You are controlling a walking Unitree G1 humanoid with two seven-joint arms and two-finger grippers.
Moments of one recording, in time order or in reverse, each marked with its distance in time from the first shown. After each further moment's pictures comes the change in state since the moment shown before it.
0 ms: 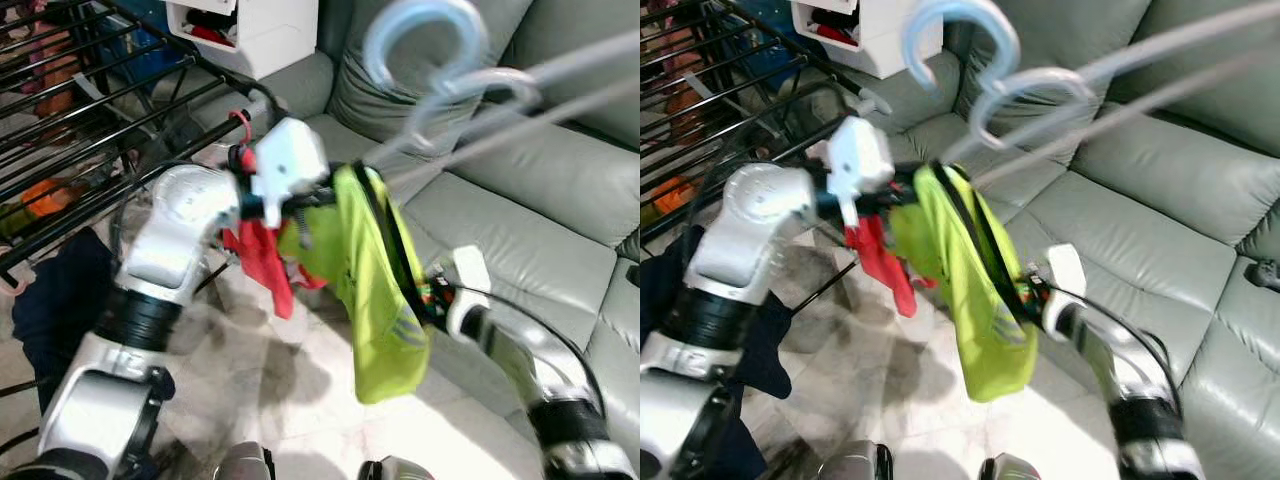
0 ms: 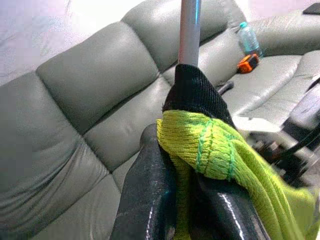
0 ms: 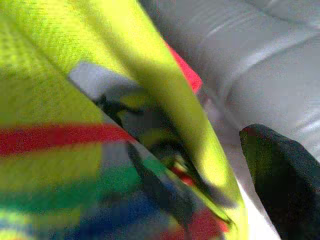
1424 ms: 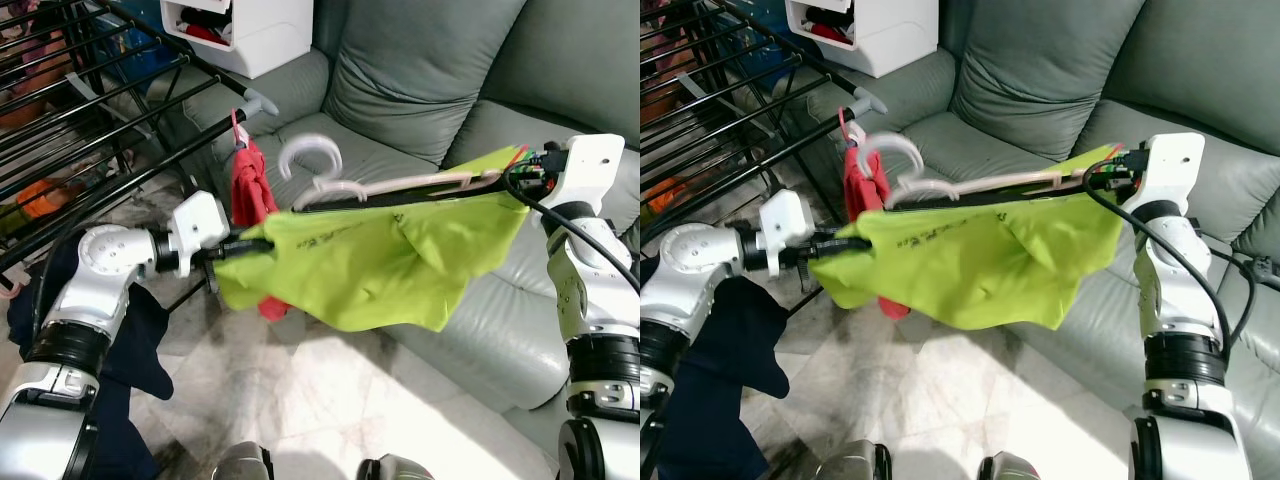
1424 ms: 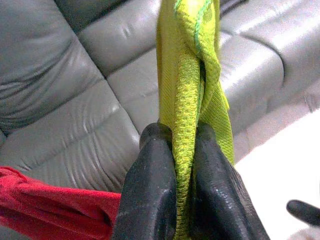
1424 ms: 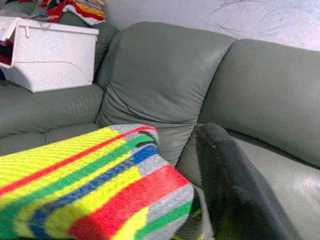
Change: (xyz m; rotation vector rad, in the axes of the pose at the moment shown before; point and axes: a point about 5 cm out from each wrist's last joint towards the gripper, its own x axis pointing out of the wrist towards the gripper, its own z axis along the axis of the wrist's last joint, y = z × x) left arm -0.097 -0.018 -0.103 -0.124 0.332 0.037; right arm -0.040 -0.045 0.141 -0.288 -0.620 -0.586
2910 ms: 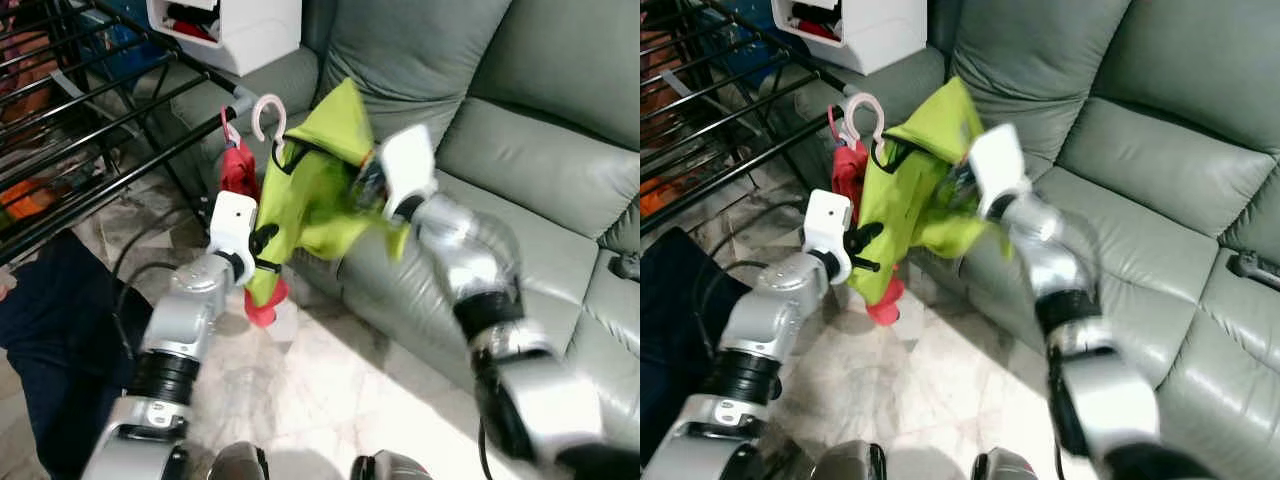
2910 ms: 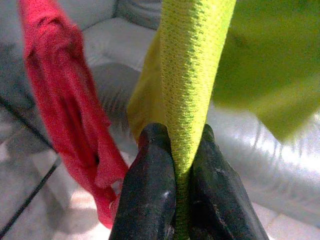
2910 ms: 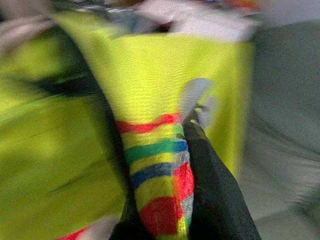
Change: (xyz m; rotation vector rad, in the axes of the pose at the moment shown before) left arm 0.068 -0.024 -0.003 -0.656 0.103 0.721; right arm 0.008 0.174 -0.018 -0.063 0.061 0.711
